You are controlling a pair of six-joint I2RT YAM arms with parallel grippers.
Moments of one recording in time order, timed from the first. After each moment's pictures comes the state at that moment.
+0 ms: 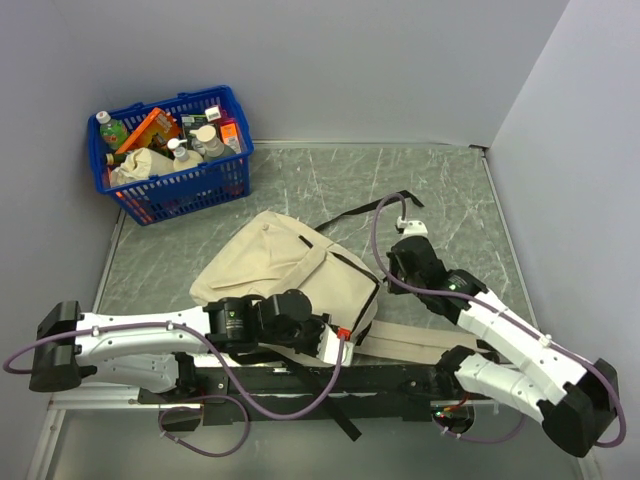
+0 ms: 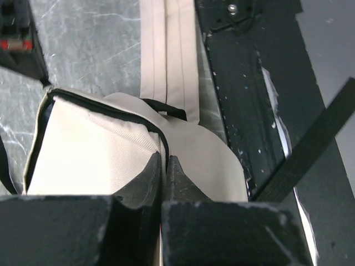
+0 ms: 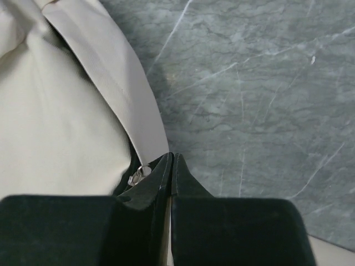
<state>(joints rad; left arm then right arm) -1.36 1.13 0.81 -0.22 0.14 0.50 0.64 0.90 0.71 -0.60 0.27 0.45</state>
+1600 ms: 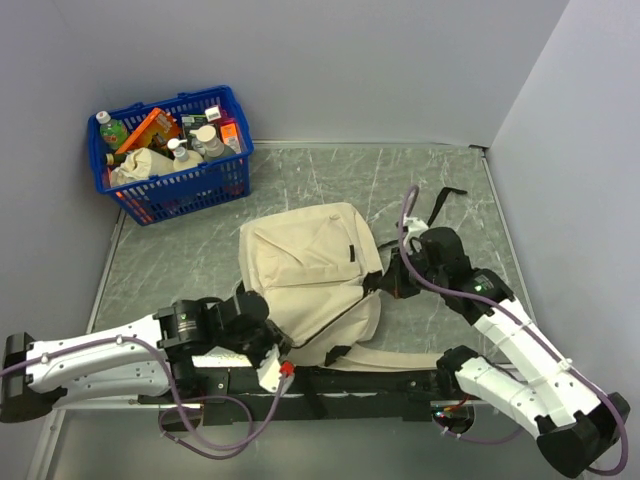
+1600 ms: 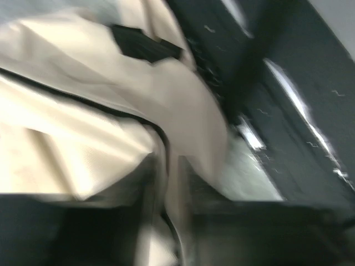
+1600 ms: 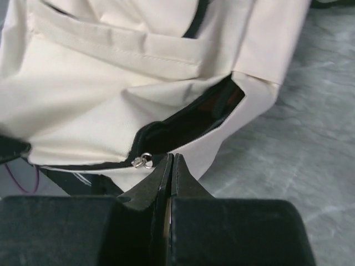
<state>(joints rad) -1.24 0.84 0.69 -0.65 0.30 1.02 0.49 0.82 0.82 -0.73 -0.22 0.32</state>
